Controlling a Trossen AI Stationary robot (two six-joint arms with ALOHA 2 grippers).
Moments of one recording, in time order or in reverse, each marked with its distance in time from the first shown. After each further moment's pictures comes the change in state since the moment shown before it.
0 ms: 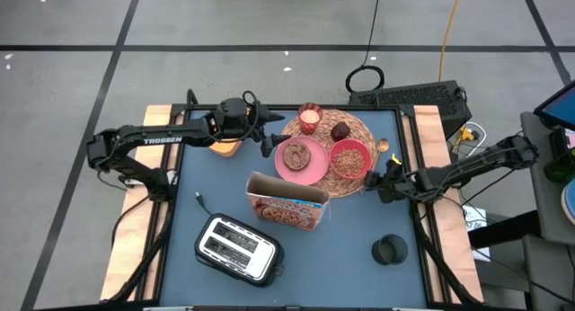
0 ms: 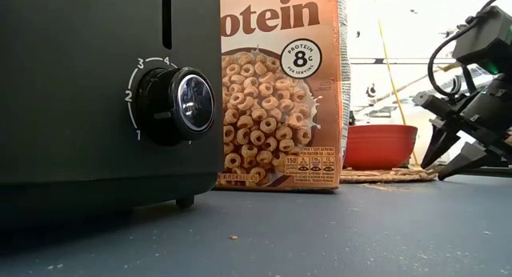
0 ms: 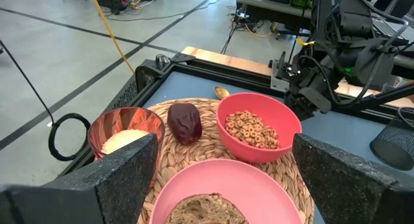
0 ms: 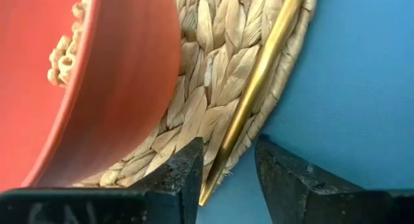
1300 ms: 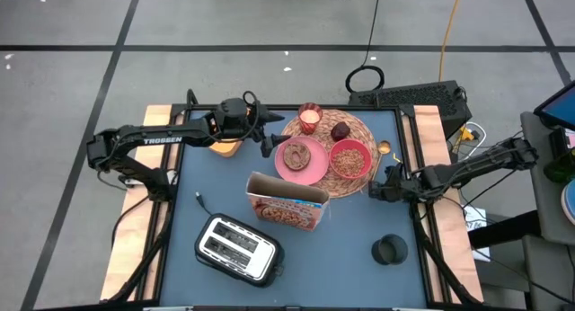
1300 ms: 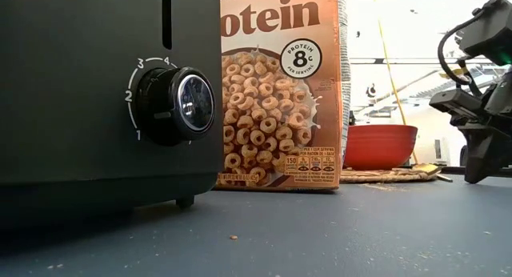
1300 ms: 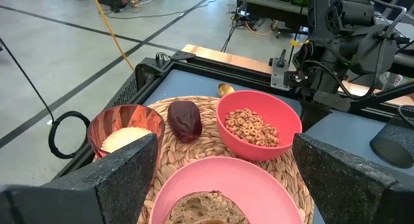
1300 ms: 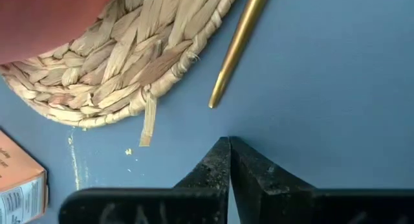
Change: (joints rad) left arm 0.000 0.000 0.000 -0.009 0.000 -0.001; right arm 0.000 -0.153 0.002 -0.176 -0.335 -0.056
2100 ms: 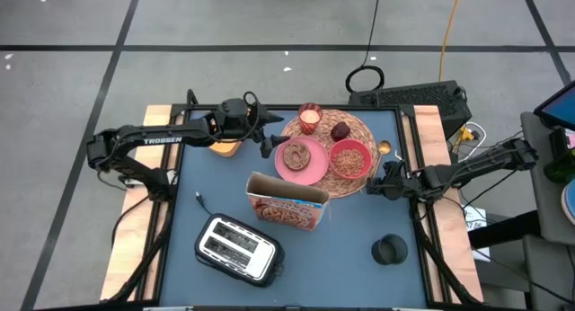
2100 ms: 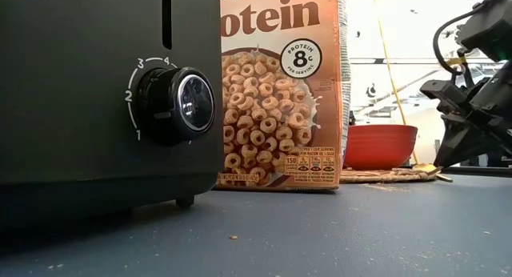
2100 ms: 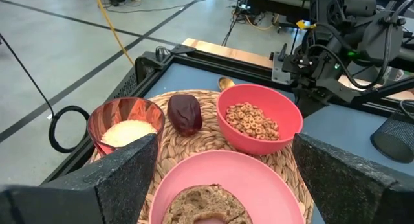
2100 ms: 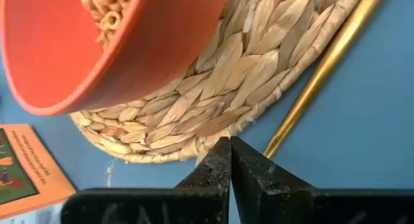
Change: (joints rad) left arm 0.000 0.000 0.000 -0.022 0.000 0.000; right arm -0.002 -0.018 0.000 0.098 0.192 -0.153
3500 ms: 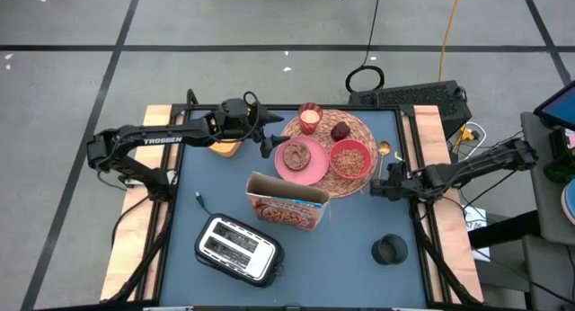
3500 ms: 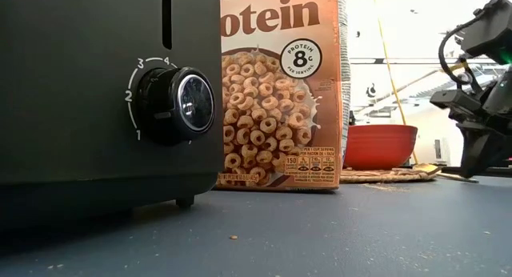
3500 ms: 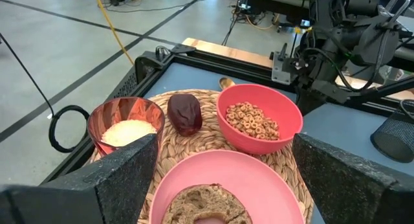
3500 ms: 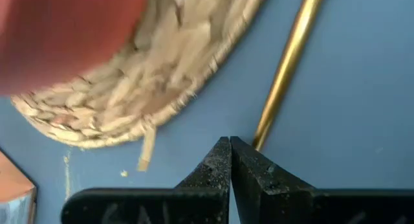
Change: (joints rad) left arm 0.000 0.000 0.000 -0.002 0.000 0.000; right arm 0.000 -0.018 0.047 -0.202 -0.119 0.100
